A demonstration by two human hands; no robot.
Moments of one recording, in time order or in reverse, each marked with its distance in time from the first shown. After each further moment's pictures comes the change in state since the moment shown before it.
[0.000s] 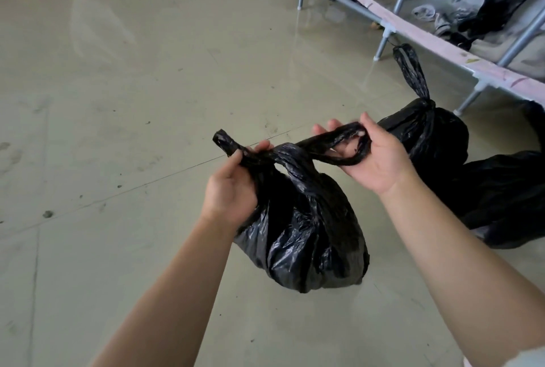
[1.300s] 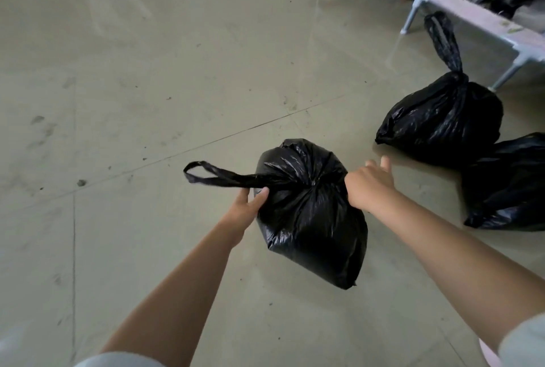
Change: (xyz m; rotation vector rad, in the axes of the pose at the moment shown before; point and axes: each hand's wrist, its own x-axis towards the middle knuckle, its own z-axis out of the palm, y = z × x) left_hand -0.034 -0.039 -0.081 0.845 0.346 -0.184; right_hand -0.010 0.073 -0.034 -2.600 0.130 0.509
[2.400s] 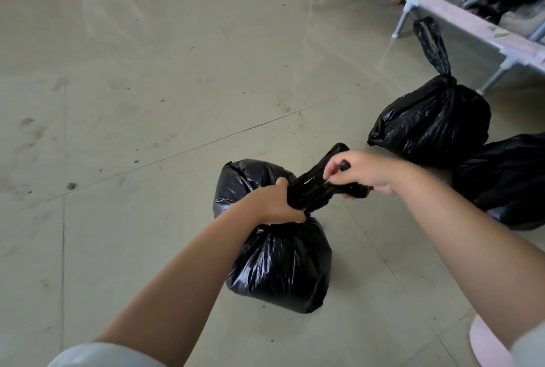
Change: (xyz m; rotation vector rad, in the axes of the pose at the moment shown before) left_hand -0.002 0.052 0.039 1.116 -0.355 0.017; right_hand -0.010 0.030 -0.036 1.237 -0.323 -0.250
